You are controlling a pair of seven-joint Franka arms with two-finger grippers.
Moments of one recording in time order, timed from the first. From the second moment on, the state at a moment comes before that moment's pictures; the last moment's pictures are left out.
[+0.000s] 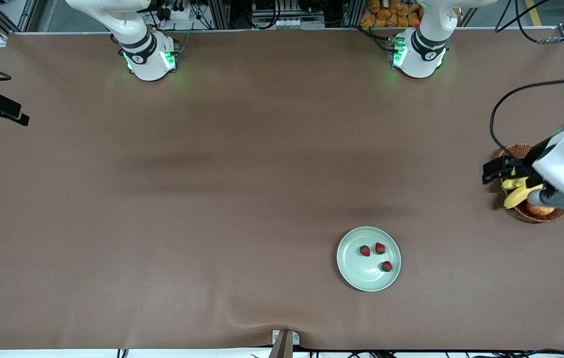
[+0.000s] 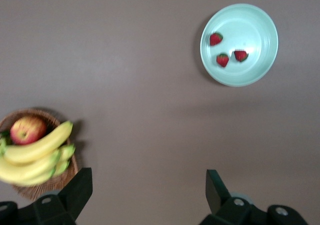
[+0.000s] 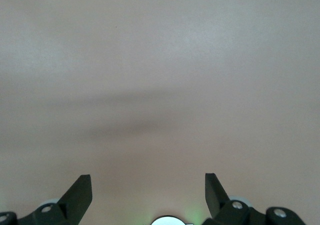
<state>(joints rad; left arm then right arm) -0.03 0.23 -0.05 -1.38 -0.01 1.59 0.02 0.00 0.00 -0.10 -1.51 0.05 1.41 -0.01</state>
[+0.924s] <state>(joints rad) -0.03 -0.04 -0.02 -1.50 -0.01 1.38 0.02 0.00 0.00 -0.10 -1.50 0.02 1.42 -0.01</state>
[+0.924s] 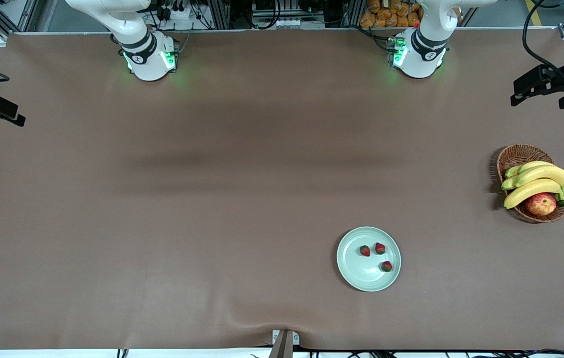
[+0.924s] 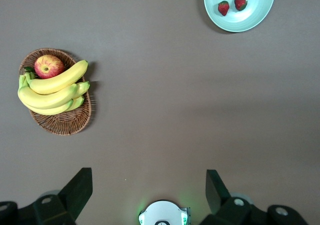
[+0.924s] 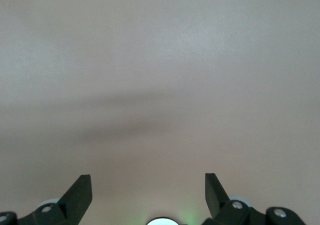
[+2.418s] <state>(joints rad) -0.03 -0.01 0.02 -1.58 -0.01 1.58 0.02 0.00 0.00 -0.10 -1.50 0.02 1.42 -0.01</state>
